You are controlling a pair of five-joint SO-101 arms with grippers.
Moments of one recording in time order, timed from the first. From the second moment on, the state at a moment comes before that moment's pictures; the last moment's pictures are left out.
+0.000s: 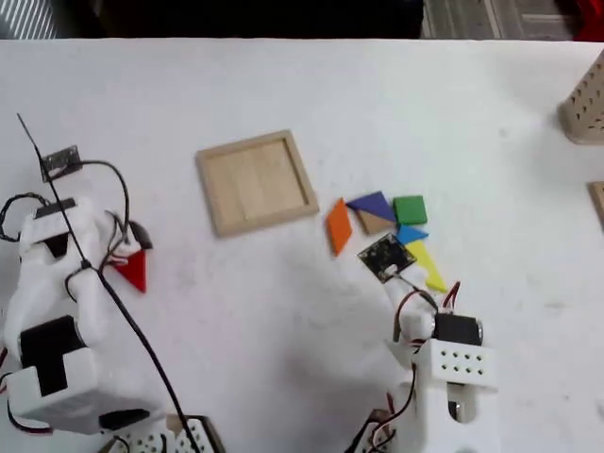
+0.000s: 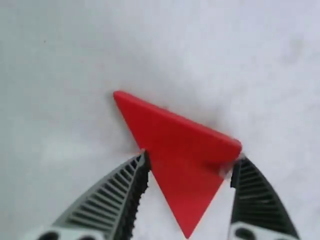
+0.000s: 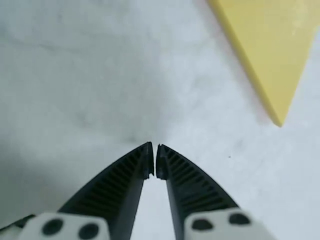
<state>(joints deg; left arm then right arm) -27.5 3.8 35.3 52.3 5.3 3.5 -58.6 79.0 63.2 44.4</state>
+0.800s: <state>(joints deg) -28.3 3.6 35.2 51.9 5.4 3.6 -58.6 79.0 63.2 44.4</state>
